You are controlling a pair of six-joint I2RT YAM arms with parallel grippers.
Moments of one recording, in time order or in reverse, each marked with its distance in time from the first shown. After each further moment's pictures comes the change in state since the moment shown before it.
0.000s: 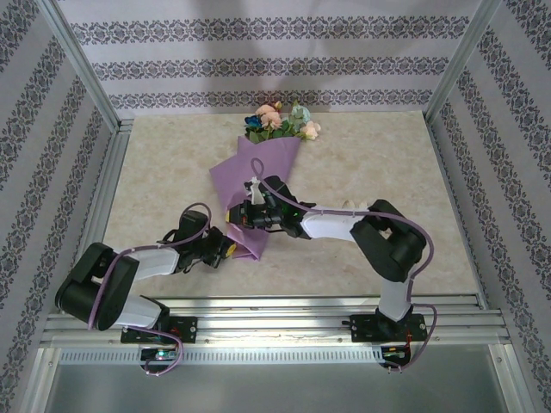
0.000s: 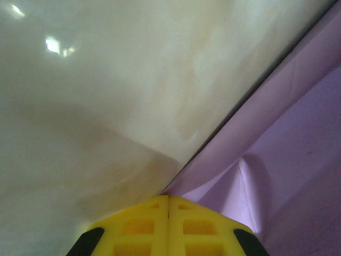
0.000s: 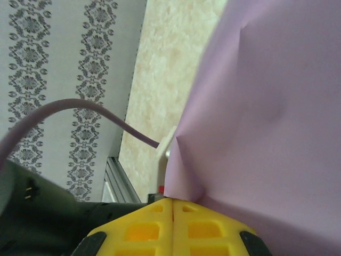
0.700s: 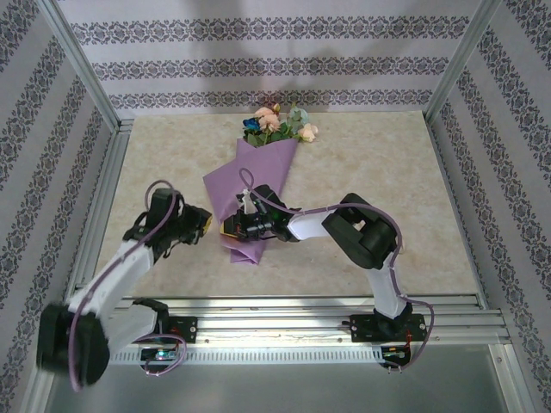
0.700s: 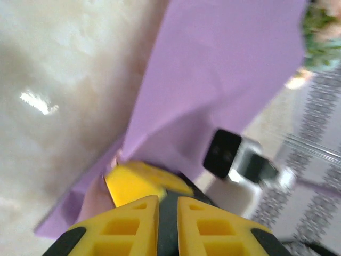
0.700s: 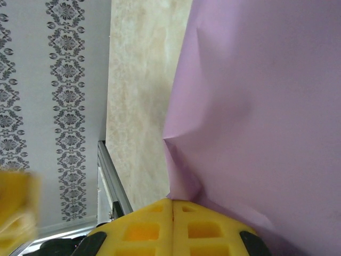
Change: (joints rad) left arm 0.174 -0.249 0.281 -0.518 -0.099 0.101; right arm 0.013 0.192 0.051 0.085 -0.089 0.047
